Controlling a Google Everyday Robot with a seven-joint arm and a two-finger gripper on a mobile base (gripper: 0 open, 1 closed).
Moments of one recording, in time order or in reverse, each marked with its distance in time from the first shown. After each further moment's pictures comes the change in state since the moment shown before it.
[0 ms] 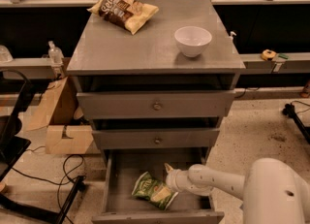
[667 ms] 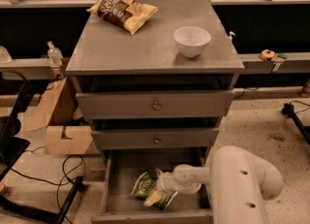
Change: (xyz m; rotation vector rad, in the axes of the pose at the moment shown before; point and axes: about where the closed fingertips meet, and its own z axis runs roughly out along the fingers) arm 0.016 0.018 0.066 -0.063 0.122 -0.029
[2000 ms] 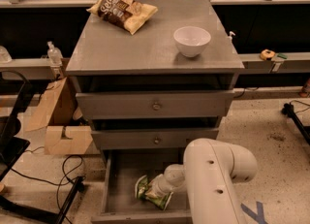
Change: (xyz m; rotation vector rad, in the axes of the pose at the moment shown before) arm 0.018 0.012 0.035 -0.043 0.147 -0.043
